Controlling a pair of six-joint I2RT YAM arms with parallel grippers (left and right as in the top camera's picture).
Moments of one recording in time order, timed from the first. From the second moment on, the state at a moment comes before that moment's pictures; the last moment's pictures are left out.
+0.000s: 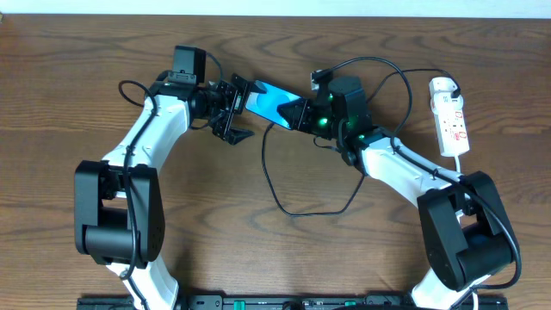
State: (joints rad) left arm -0.13 1.90 1.34 -0.54 0.76 -1.29; right arm 0.42 1.83 1.04 0.25 -0.51 0.82
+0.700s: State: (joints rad) left arm -0.11 1.90 1.35 -0.18 0.88 -1.09; right arm 0.35 1.84 1.04 0.40 -0.60 1.00
